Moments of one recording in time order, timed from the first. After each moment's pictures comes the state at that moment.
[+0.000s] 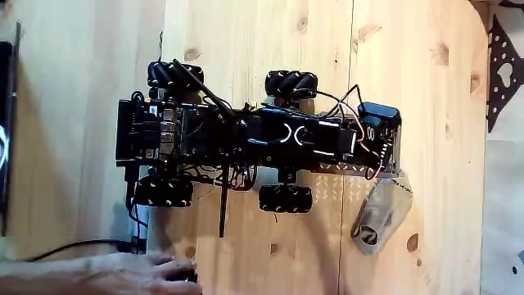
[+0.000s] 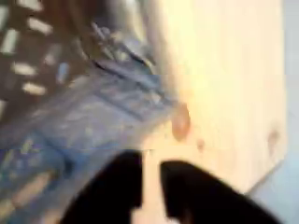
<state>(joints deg) 10.4 179.5 159.5 72.2 8.5</state>
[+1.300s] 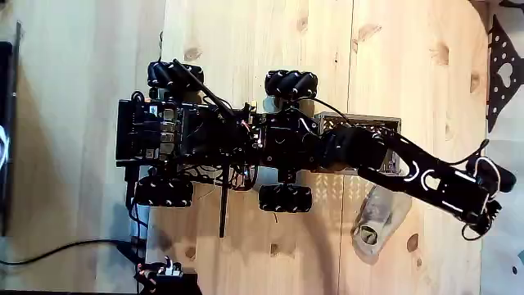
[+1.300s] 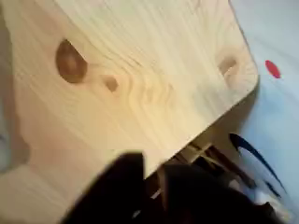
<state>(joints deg) 24.5 83.8 76.6 62.9 6.8</state>
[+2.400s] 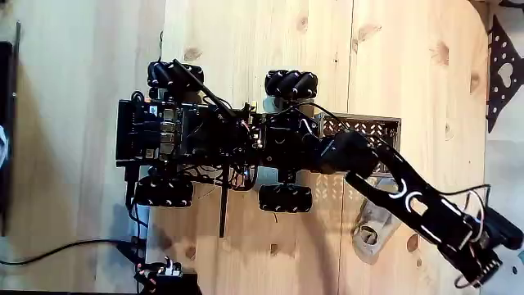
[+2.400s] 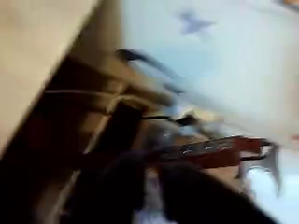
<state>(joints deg) 39.0 83.7 71.0 47.5 6.2</state>
